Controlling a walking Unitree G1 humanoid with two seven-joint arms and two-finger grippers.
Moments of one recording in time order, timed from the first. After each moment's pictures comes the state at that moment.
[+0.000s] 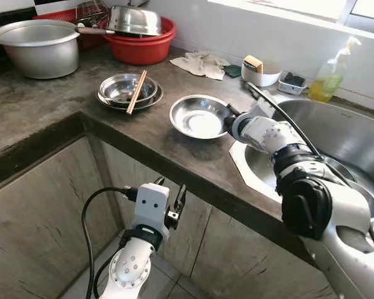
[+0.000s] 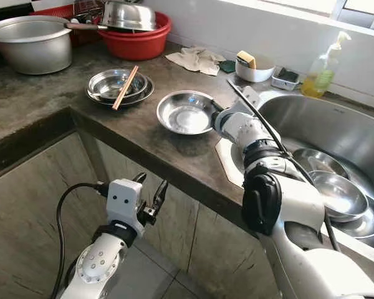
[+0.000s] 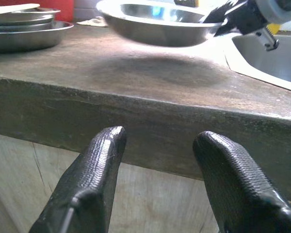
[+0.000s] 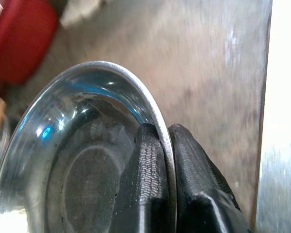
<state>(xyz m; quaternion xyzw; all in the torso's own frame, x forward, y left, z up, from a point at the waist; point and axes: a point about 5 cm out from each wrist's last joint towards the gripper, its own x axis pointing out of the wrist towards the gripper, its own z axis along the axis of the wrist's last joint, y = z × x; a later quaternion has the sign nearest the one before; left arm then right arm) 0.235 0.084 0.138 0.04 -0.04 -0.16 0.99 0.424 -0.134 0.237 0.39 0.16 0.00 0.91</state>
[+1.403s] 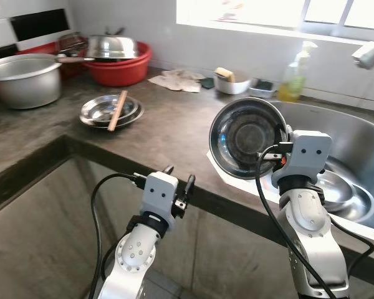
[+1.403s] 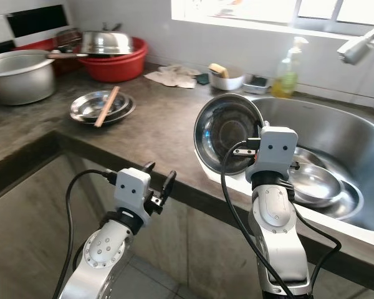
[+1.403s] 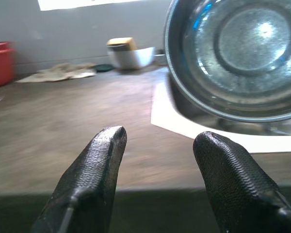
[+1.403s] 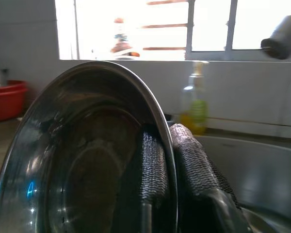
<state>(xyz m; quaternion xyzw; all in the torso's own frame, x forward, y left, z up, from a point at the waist) 0.255 0.074 0.151 0.06 -0.08 -0.20 0.97 0.278 -0.156 0.218 -0.01 -0.16 -0.07 0.99</state>
